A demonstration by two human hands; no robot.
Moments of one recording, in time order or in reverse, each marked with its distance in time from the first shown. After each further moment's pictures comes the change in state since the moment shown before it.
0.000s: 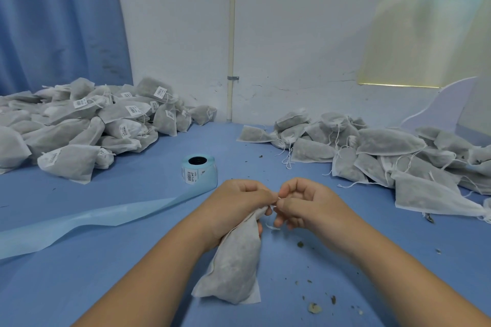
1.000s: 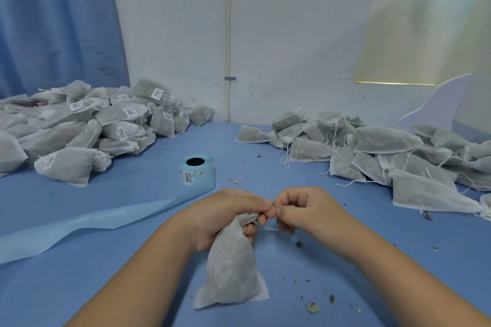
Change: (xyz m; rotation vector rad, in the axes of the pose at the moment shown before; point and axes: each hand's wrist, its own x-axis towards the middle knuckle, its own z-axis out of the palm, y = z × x) left_hand 0.003 -0.005 -0.015 -0.182 -0.288 -0.215; right_hand -0.010 -0.012 0.009 -0.303 0.006 0.003
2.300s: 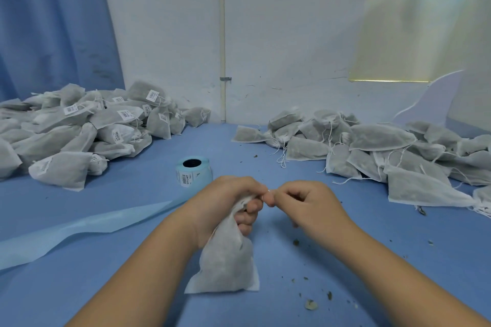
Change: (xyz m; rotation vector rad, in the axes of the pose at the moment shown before) left_hand -0.002 0.014 0.012 -0.011 0.097 0.096; right_hand 0.009 0.014 0.002 -0.161 0.285 -0.129
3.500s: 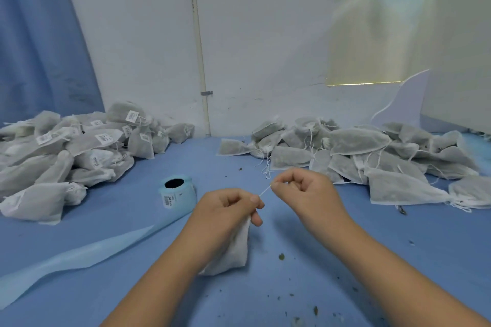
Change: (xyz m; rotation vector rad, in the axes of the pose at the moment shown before) left_hand 0.013 -0.011 0.018 0.336 0.259 0.310; right_hand 0.010 -0.004 -0.028 0.178 0.236 0.034
